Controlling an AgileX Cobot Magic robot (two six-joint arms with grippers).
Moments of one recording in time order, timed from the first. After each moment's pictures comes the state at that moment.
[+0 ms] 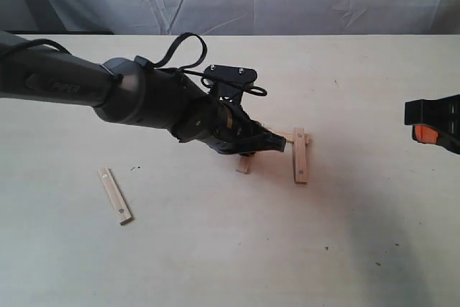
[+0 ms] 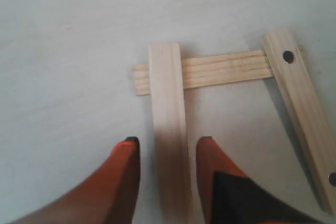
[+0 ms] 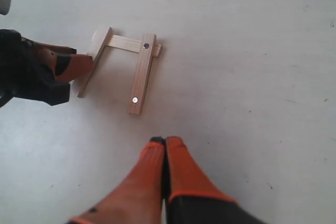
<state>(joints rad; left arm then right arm) -0.61 2.08 -1.22 0.13 0.17 -0.51 0.12 0.99 -0.62 0.42 0.65 -0.15</state>
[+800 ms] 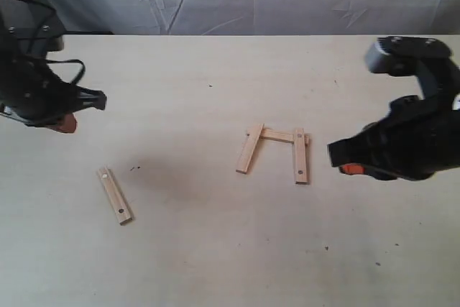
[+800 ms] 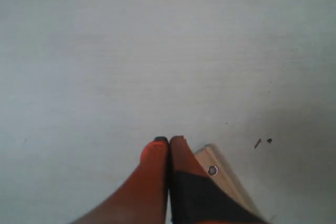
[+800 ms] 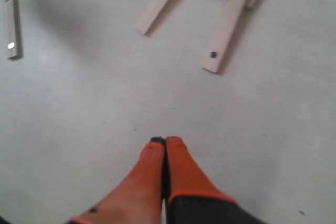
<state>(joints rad) -0.03 1.66 -0.99 -0.07 0.64 -0.11 0.41 1.16 -0.68 0.47 0.67 -0.22</state>
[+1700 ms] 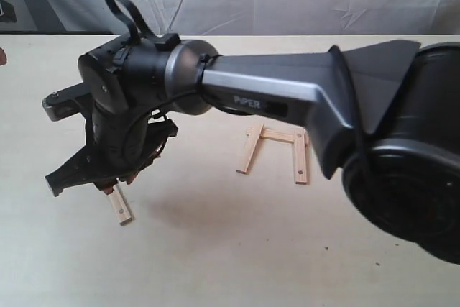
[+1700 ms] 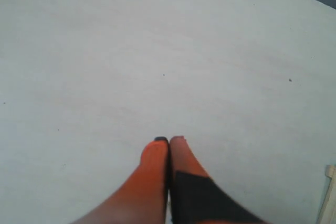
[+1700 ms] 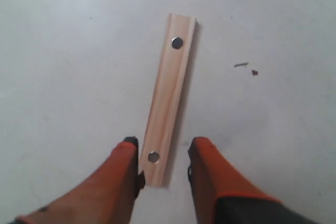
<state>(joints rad) 0.24 1.33 -0.98 -0.37 0.64 0.00 1.01 2.30 -1.90 0.10 0.93 0.20</state>
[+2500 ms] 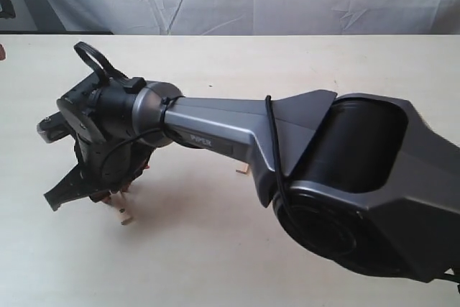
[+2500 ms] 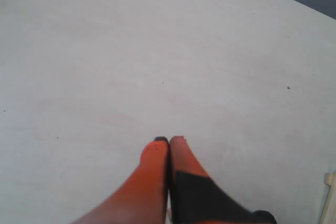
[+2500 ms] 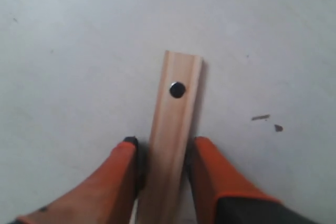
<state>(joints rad) 0.24 1.33 -0.98 -0.37 0.62 0.00 1.04 2.49 -2.09 -0.01 0.95 0.27</state>
